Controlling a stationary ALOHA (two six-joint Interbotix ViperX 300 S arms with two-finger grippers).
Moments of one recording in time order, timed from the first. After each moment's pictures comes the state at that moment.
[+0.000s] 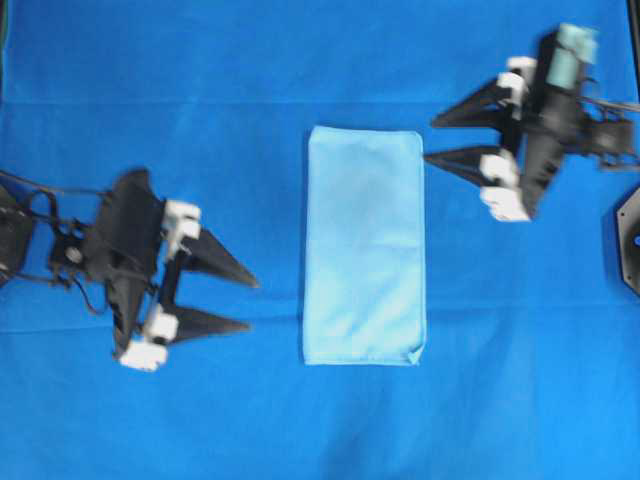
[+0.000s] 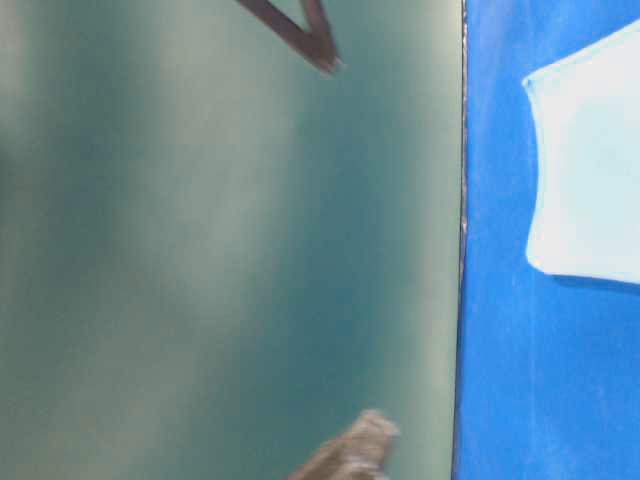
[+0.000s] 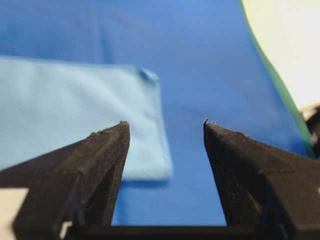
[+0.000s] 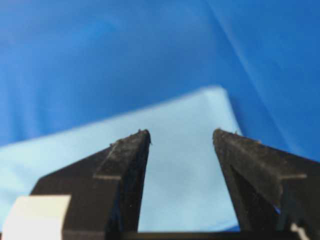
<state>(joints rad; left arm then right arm) -0.21 -0.30 0.96 -0.04 -0.35 -0.21 -0.22 -0.56 1.02 -0.45 -0.11 0.58</state>
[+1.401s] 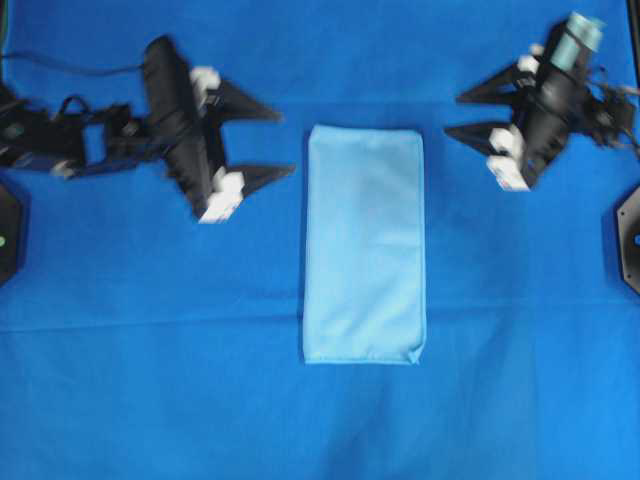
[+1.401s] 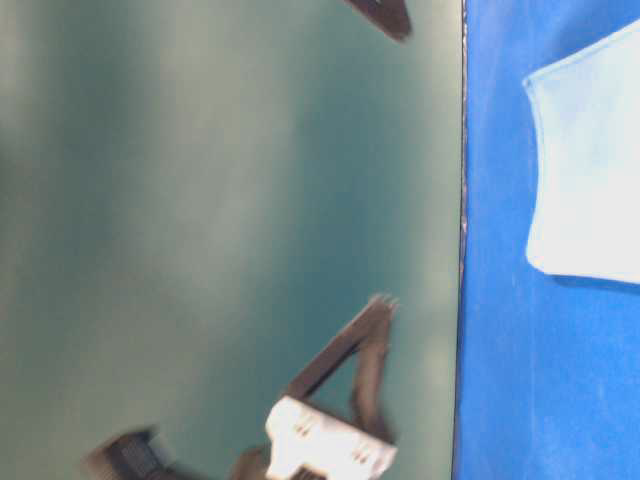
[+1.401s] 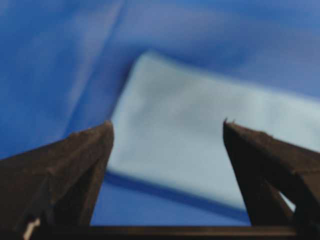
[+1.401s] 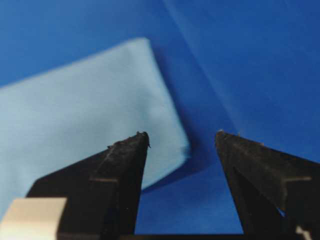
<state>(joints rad) 0.22 -0.06 0.85 -0.04 -0.39 -0.02 -0.46 -0.34 1.06 -0.46 -0.20 0.49</state>
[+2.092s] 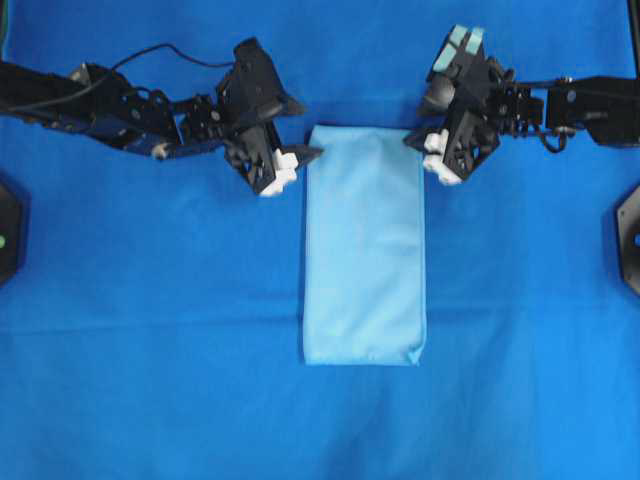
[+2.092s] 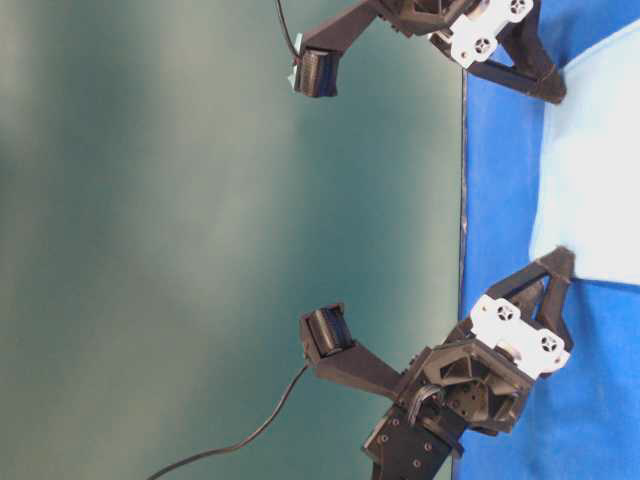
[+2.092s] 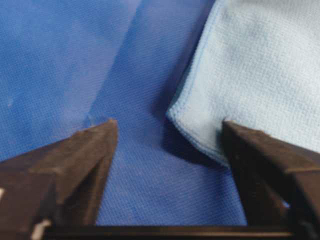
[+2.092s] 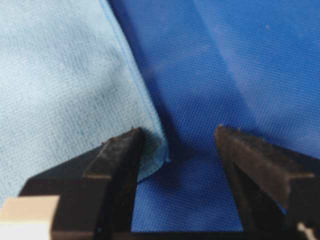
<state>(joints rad) 0.32 0.34 0.68 -0.04 -0.41 -0.02 -0.48 0.09 0.91 -0.46 -0.20 0.47</state>
